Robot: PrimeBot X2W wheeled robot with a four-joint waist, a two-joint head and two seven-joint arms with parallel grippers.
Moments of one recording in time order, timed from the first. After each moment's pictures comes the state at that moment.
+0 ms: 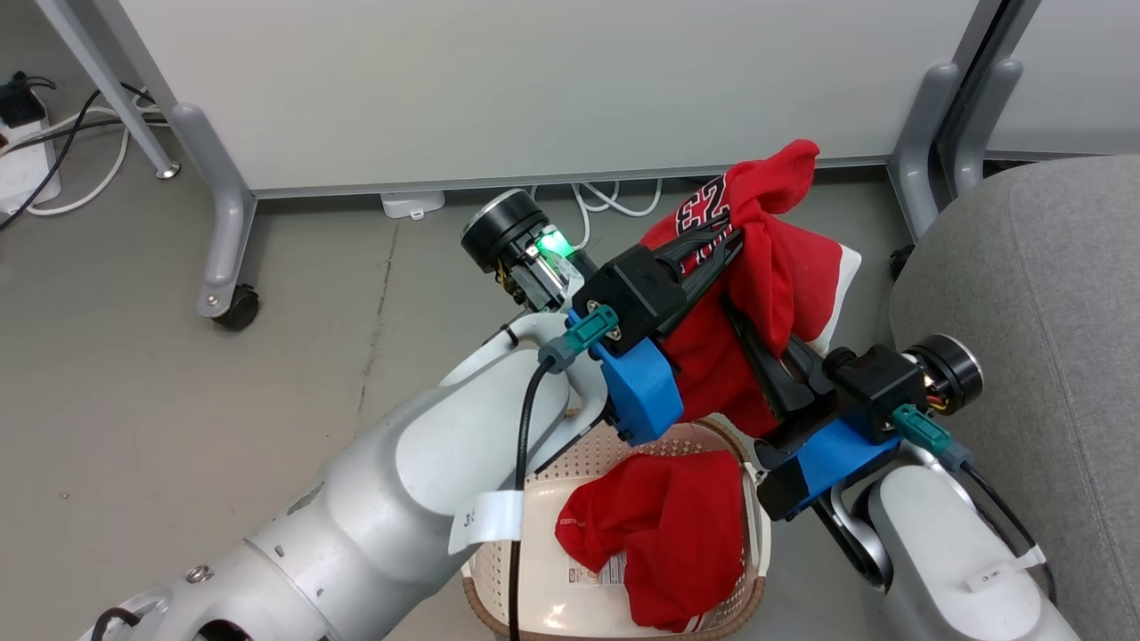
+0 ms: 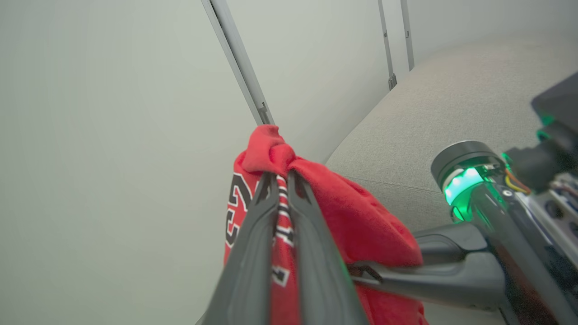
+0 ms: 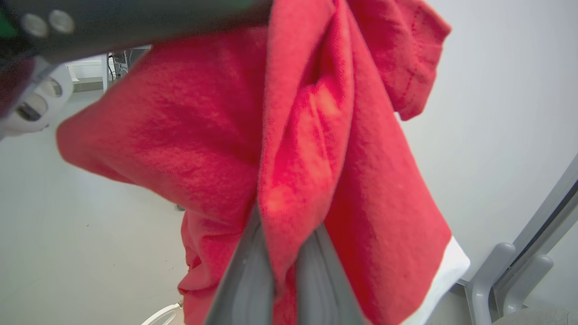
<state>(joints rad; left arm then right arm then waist) -0.94 0.09 -1.07 0.60 -0.48 -0.11 -0.26 -0.45 -0.16 0.36 0.39 0.10 0.13 -0.26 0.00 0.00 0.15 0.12</state>
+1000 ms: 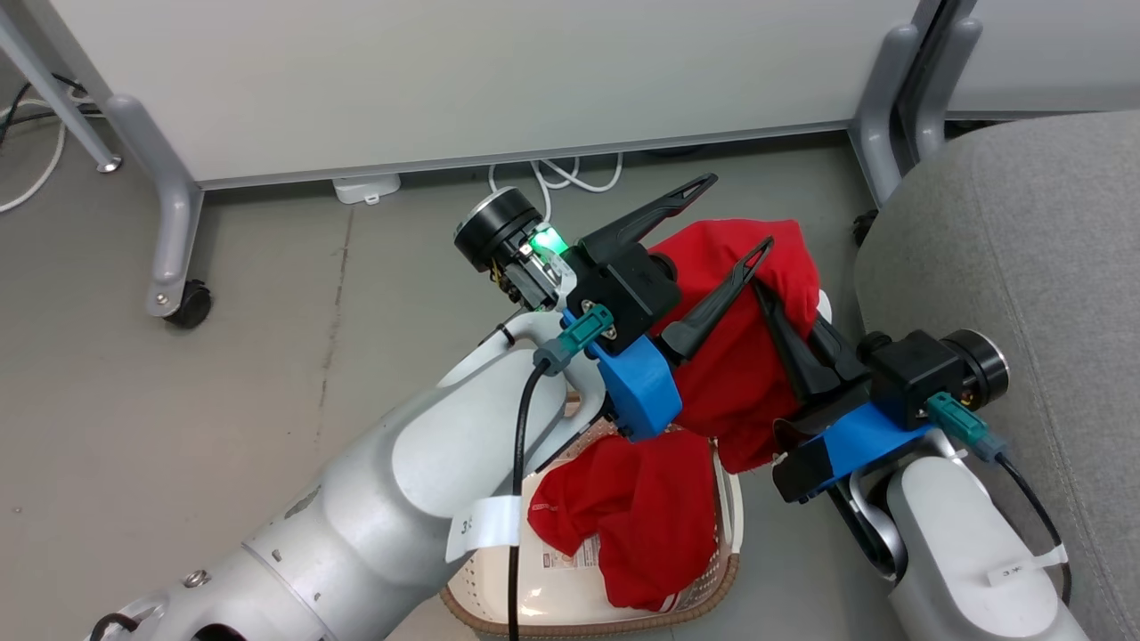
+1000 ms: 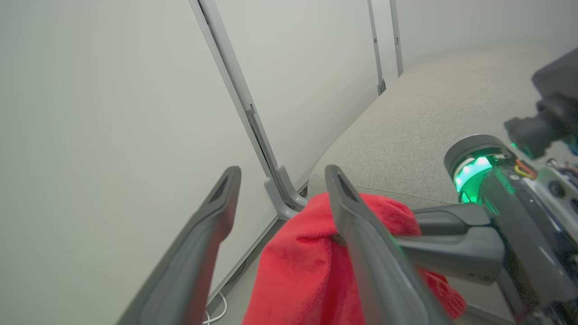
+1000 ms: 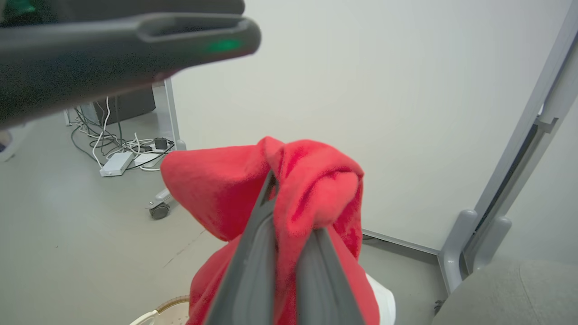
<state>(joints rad) -0.92 0.09 -1.04 0.59 -0.46 -0.09 -0.26 -0.44 -0.13 0.28 0.36 0.11 0.13 -0.26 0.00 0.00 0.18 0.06</state>
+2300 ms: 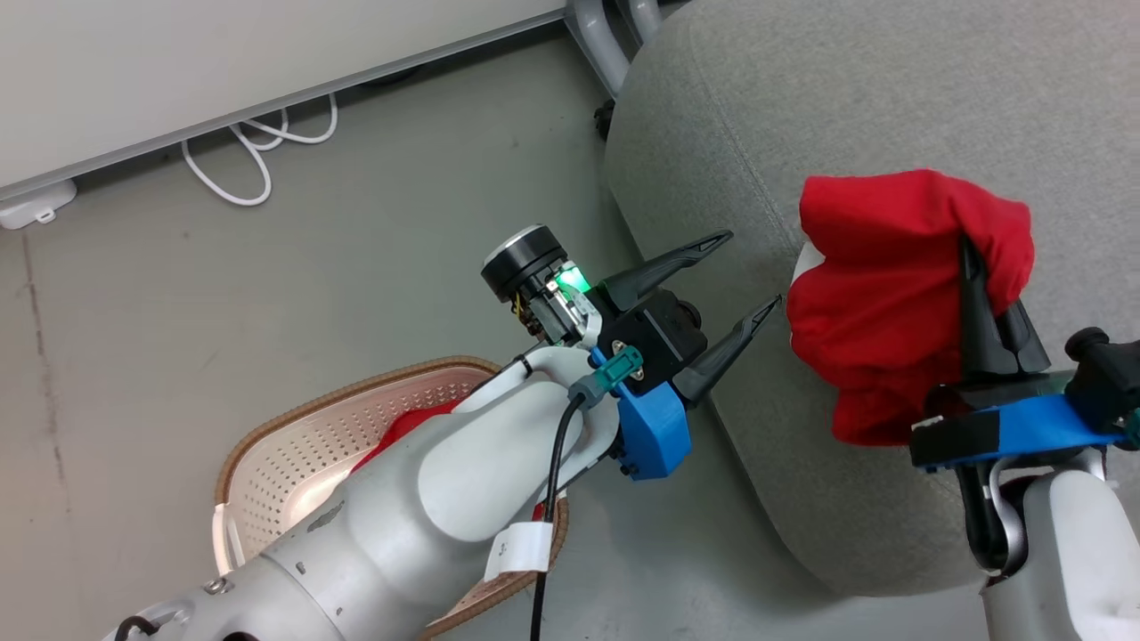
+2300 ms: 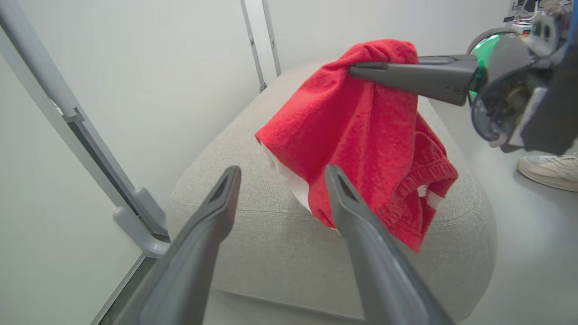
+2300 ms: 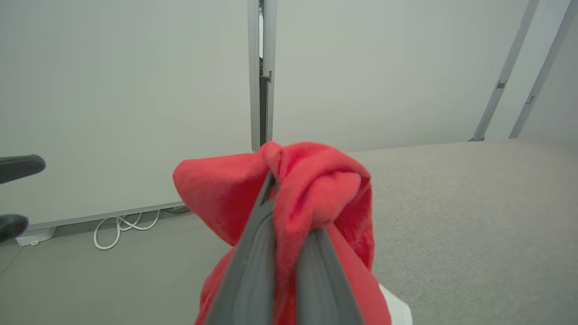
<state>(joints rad) -0.92 0.07 -1.13 0.64 -0.46 -0.11 -0.26 -0.35 -0.07 -0.09 0.23 0.09 0.13 -0.26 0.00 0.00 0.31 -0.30</state>
